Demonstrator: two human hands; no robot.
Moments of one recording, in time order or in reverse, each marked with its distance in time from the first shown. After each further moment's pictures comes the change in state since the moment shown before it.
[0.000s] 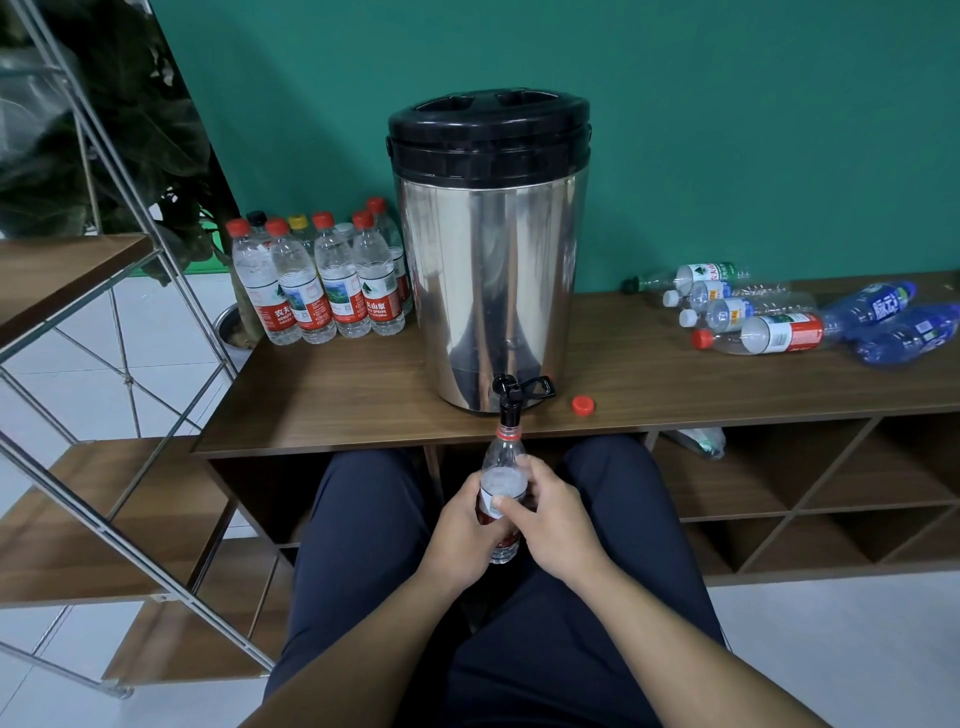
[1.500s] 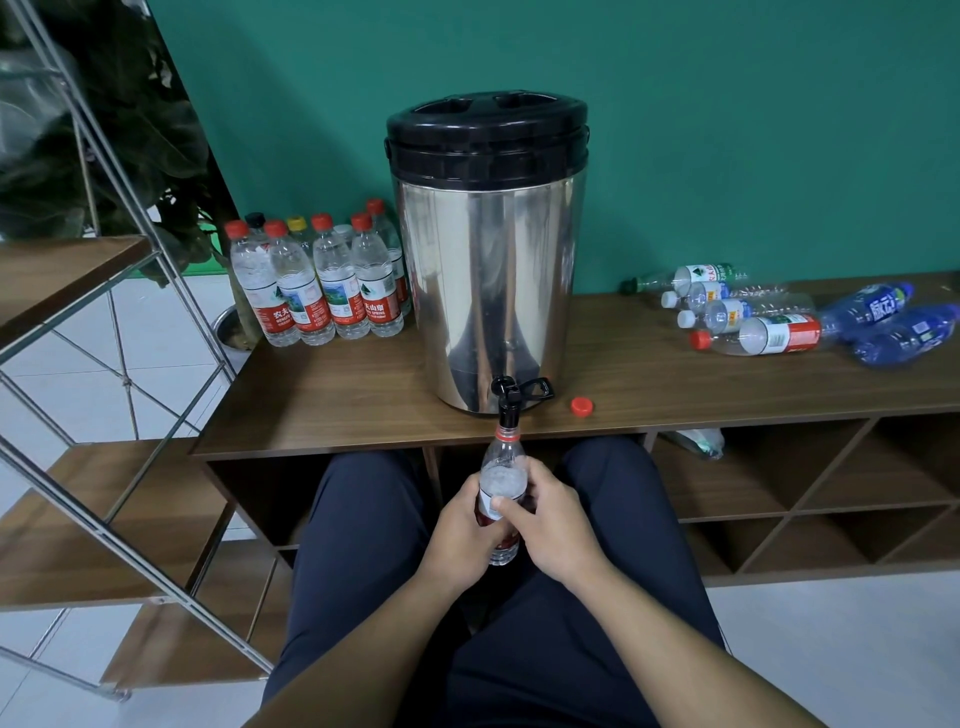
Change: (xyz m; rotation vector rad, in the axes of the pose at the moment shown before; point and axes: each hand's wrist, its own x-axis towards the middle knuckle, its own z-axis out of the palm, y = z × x) left_hand 0.001 -0.002 0.000 0.013 -0.003 0.002; right_hand 0.000 0.002 0.001 0.012 -0.010 -0.045
